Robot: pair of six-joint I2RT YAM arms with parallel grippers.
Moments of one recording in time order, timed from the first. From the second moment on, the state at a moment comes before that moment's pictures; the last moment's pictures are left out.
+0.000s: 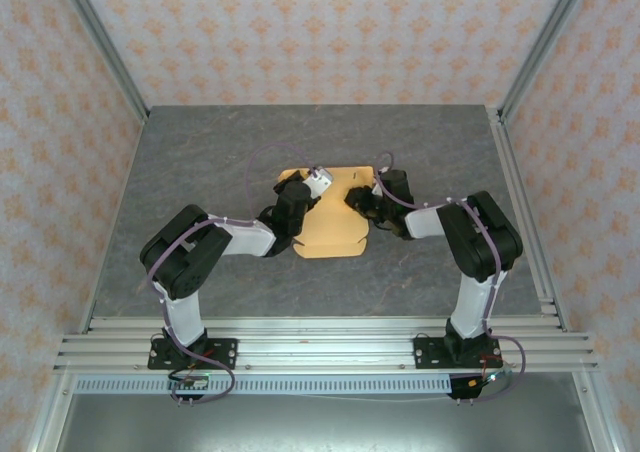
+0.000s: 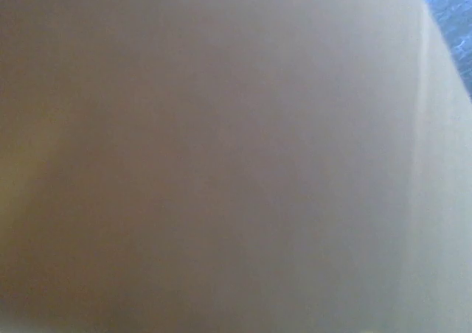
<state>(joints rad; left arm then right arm) -0.64 1.84 0.85 0.69 -0.58 0.56 0.40 1.87 0.81 0.46 -0.40 0.90</state>
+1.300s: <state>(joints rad) -0.66 1.95 0.87 0.76 -0.53 0.81 -0.11 1.83 1.03 0.15 -0.73 0.59</state>
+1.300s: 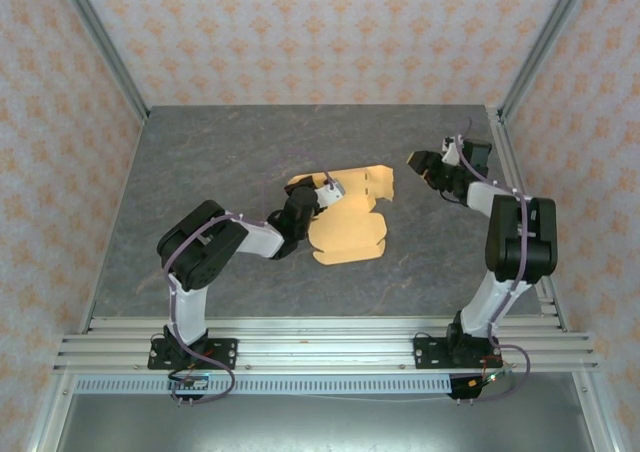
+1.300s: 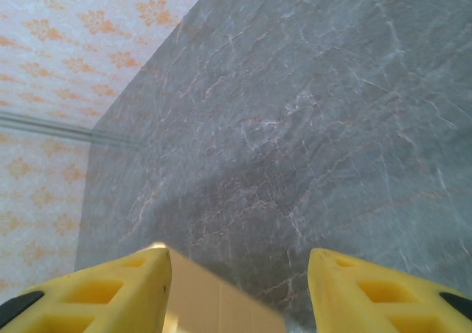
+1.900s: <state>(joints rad) -0.66 1.95 0.87 0.77 -0.53 0.85 -0.02 2.03 1.31 -0.19 -0.79 0.36</state>
